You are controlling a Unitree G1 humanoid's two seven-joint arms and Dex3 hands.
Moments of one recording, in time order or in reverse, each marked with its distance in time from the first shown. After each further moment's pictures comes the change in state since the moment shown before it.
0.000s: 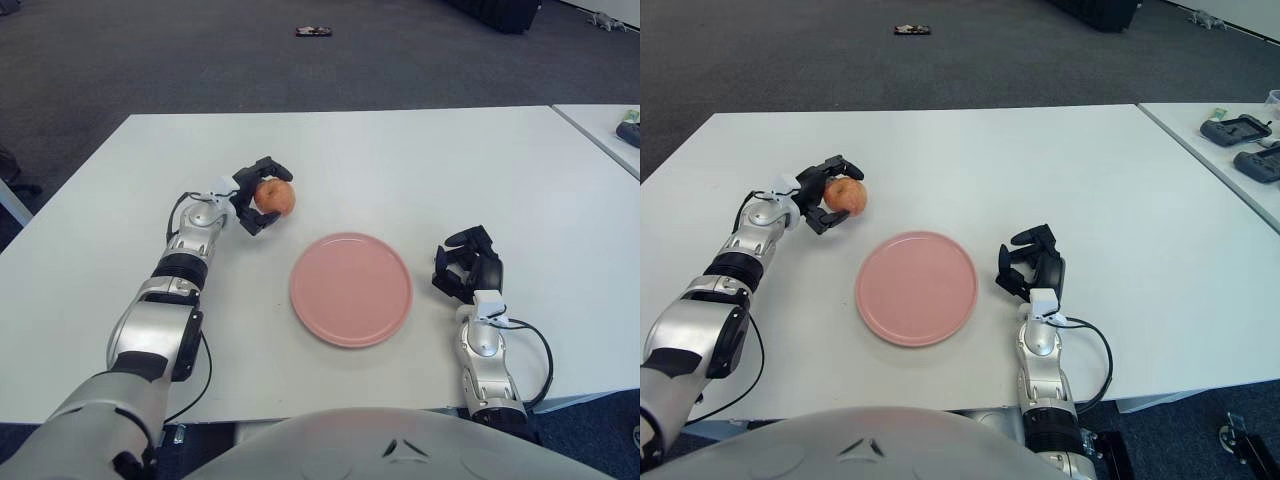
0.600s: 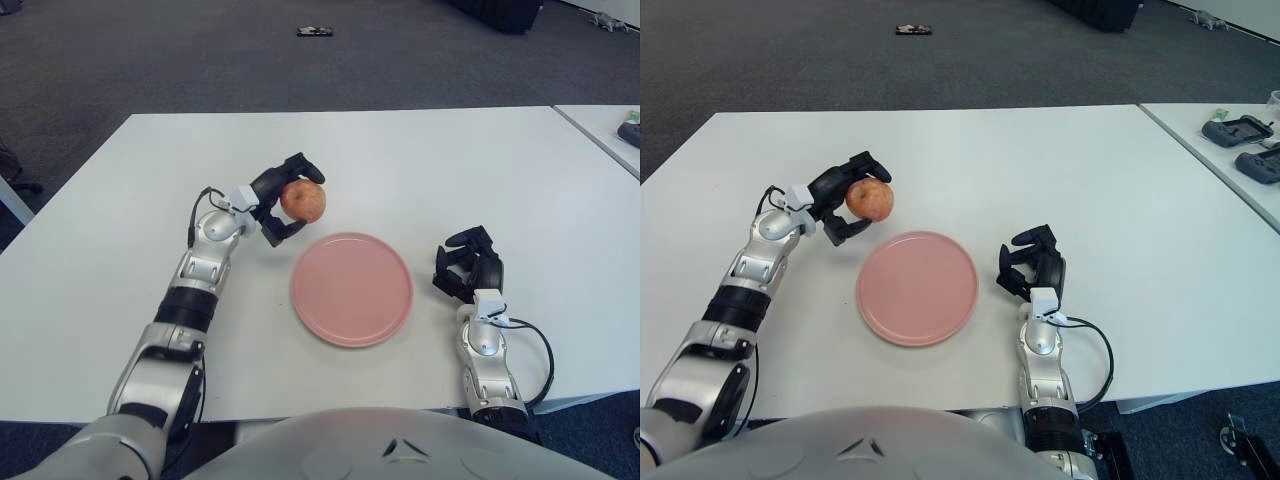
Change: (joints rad) left arm 0.275 -0.054 -0.088 -0.681 -0.009 0.189 -0.032; right arm -0.005 -0.001 -0.003 0.001 -0.006 0.022 -0.012
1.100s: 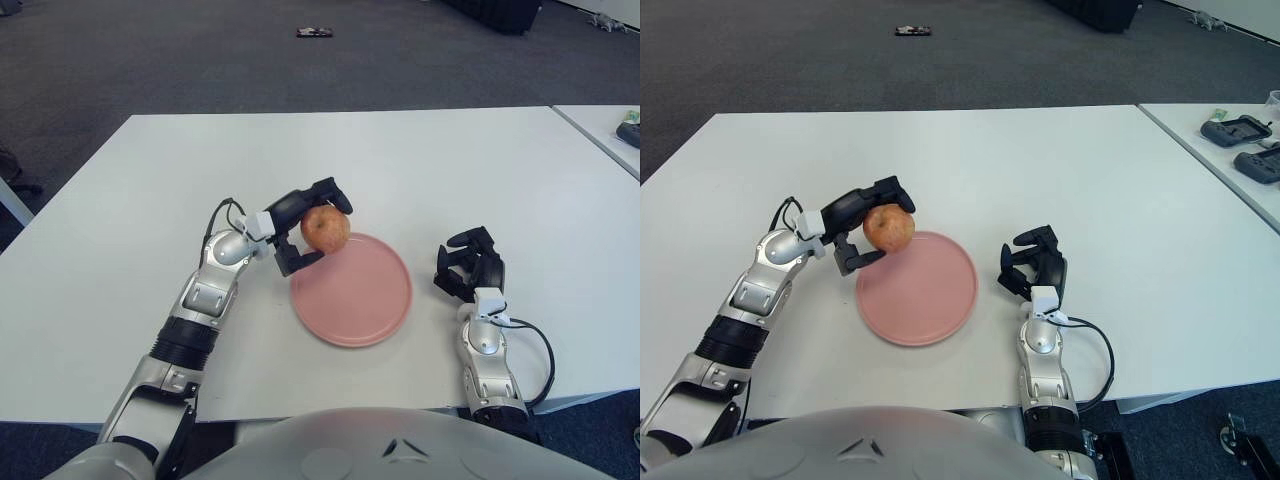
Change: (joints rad) left arm 0.121 0.041 -0.114 -0.201 0.011 -0.014 -0.105; right arm 0.000 0.003 0.003 -0.011 0.001 0.029 -0.003
